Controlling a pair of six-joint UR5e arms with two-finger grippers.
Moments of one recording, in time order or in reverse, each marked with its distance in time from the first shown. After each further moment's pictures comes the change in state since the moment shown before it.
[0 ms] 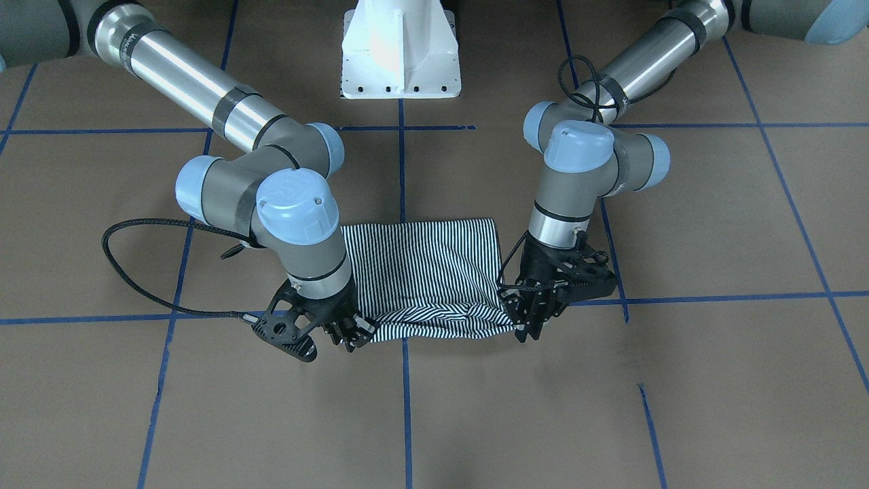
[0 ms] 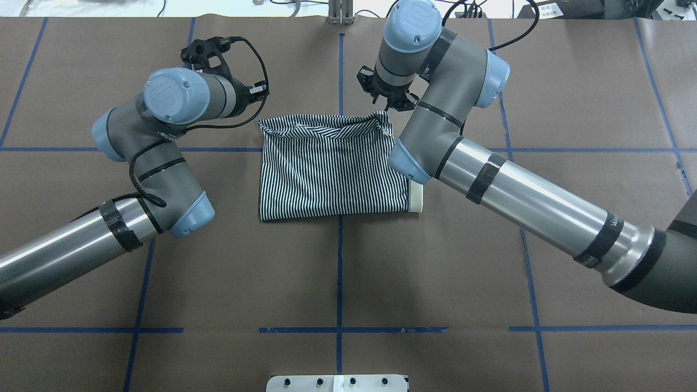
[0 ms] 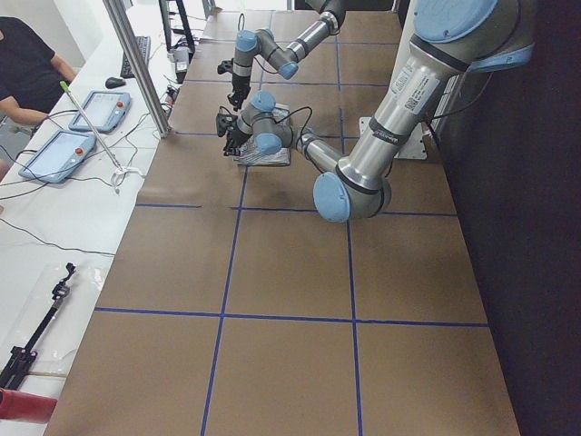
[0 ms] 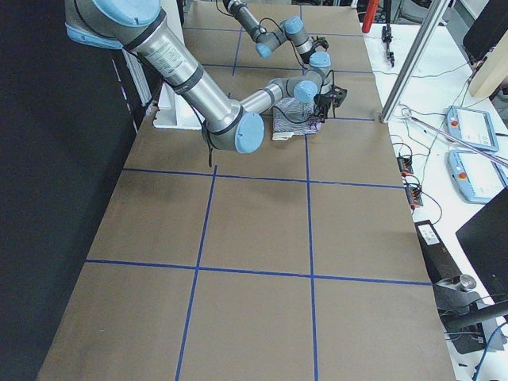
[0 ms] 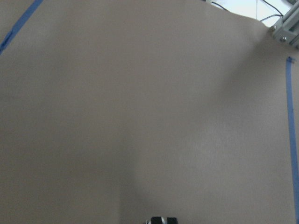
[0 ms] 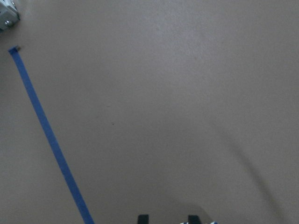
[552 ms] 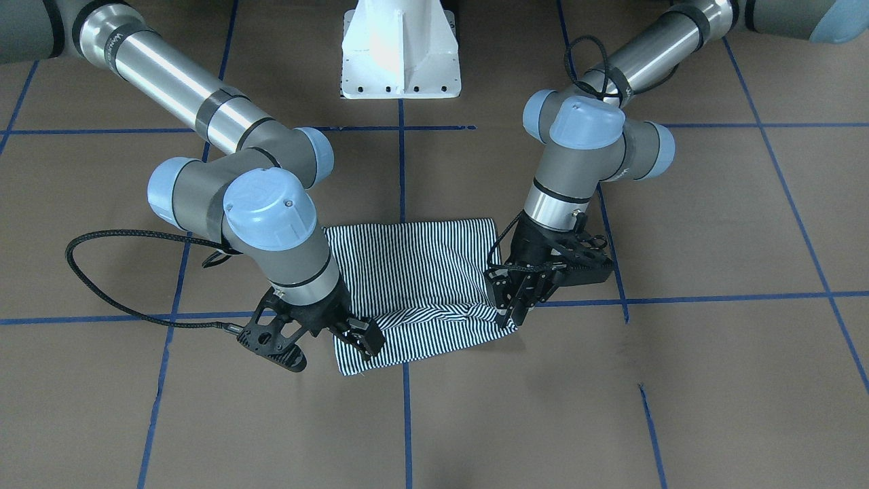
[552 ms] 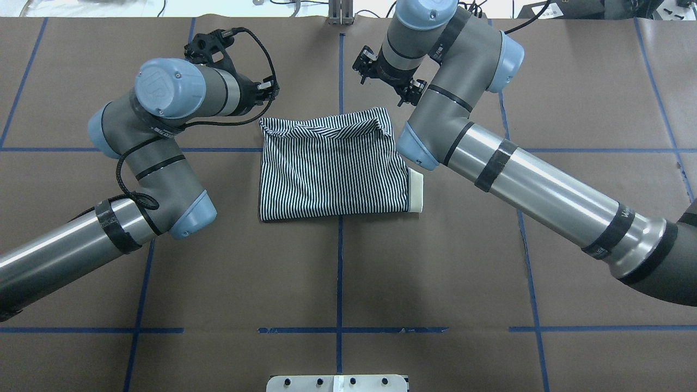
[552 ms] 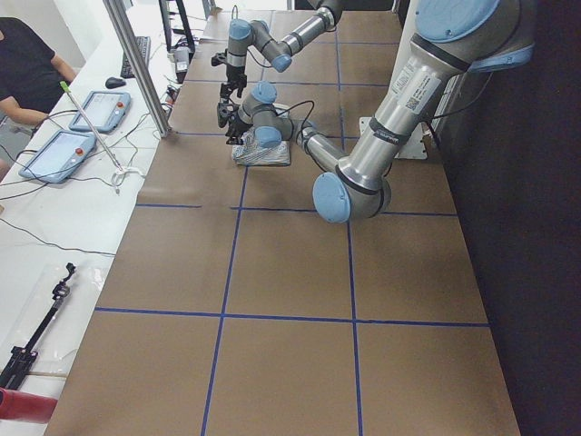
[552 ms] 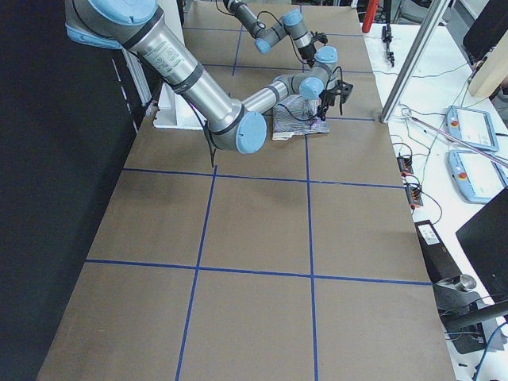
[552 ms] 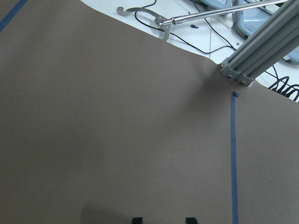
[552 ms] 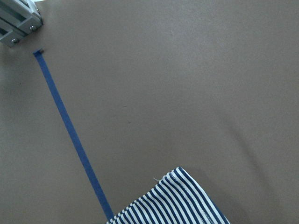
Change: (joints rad) left arm 0.019 -0.017 -0.079 0.075 -0.082 -0.075; right arm 0.021 -0.034 0.073 0.007 0.066 -0.016
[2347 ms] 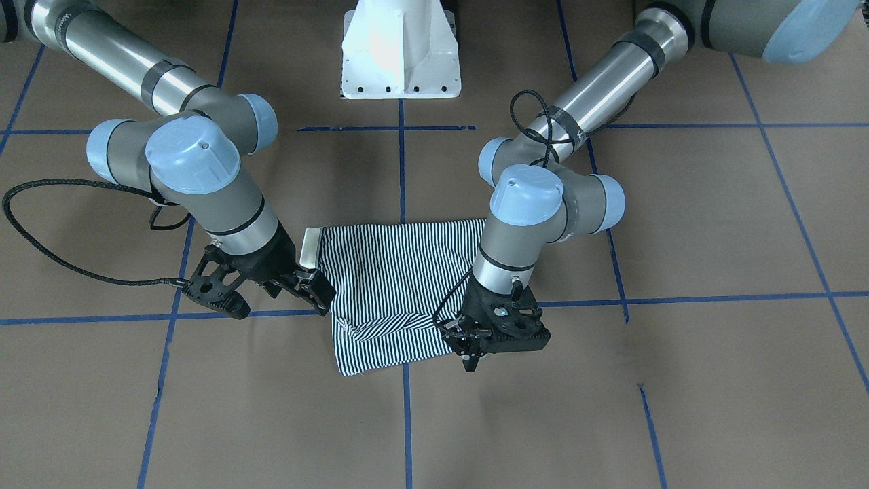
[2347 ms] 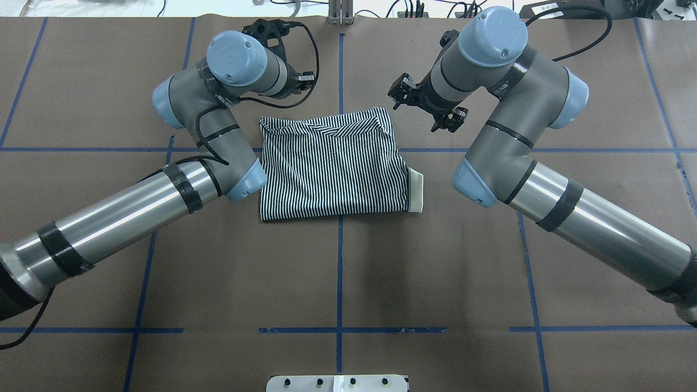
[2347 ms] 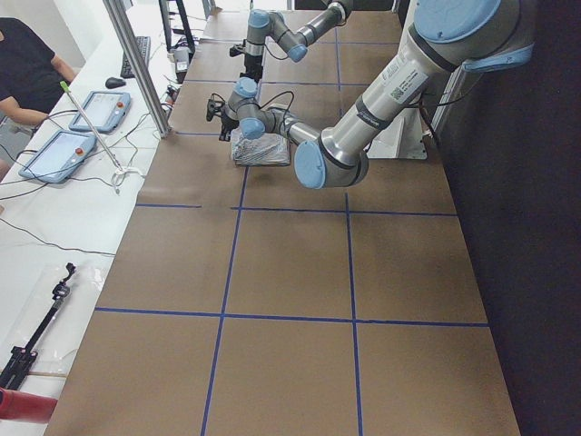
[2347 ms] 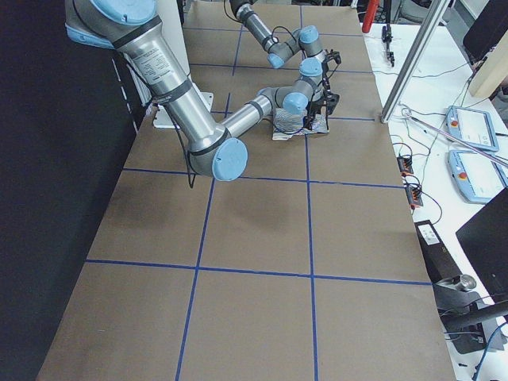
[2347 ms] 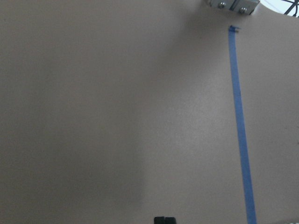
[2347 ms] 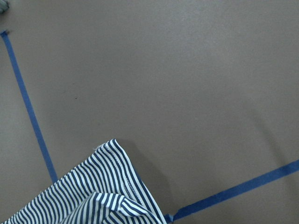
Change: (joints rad) left arm -0.044 -0.238 0.379 -0.102 -0.062 0.225; right arm 0.006 -0.238 0.273 0.004 0.033 -0.020
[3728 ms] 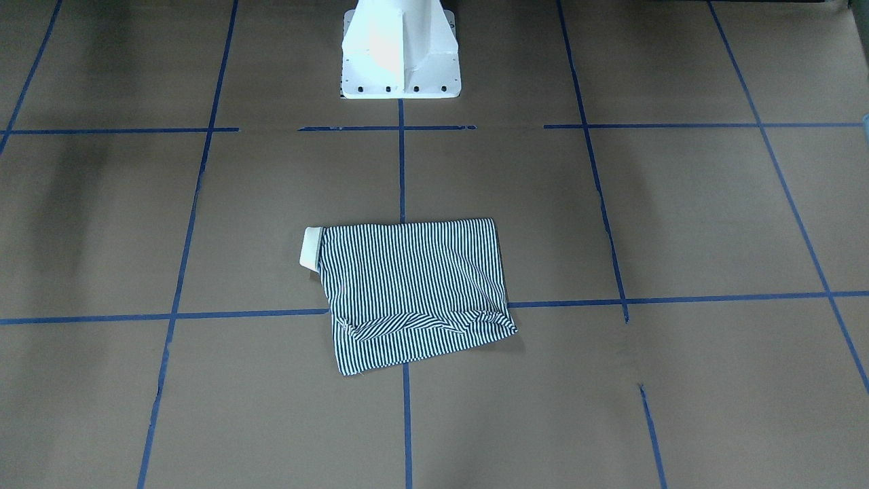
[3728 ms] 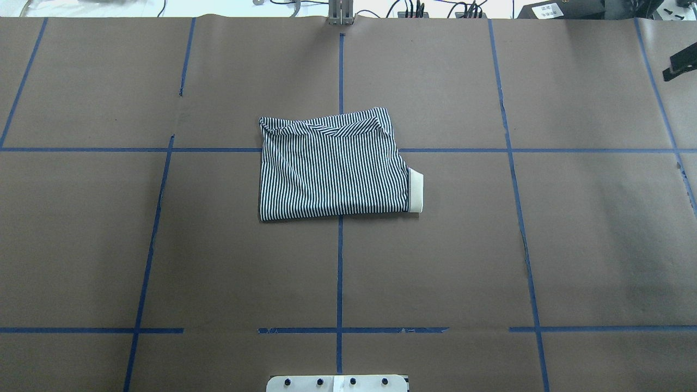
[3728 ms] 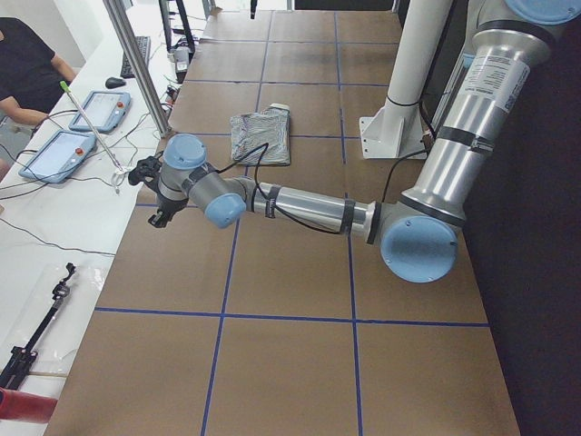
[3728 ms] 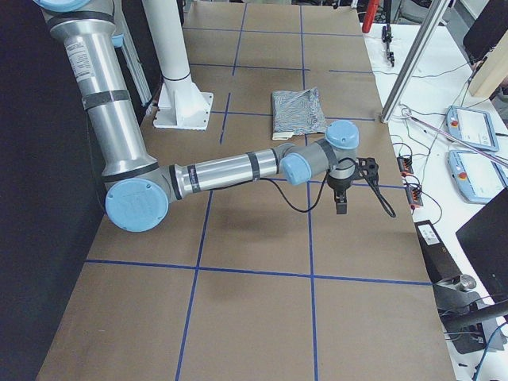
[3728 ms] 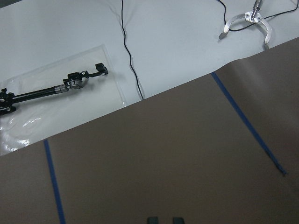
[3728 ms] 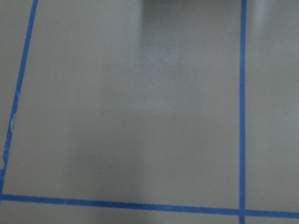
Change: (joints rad) left arm -0.707 0.623 -0.419 0.142 -0.540 1.088; right arm 0.626 -0.467 0.144 -0.182 0.282 -1.234
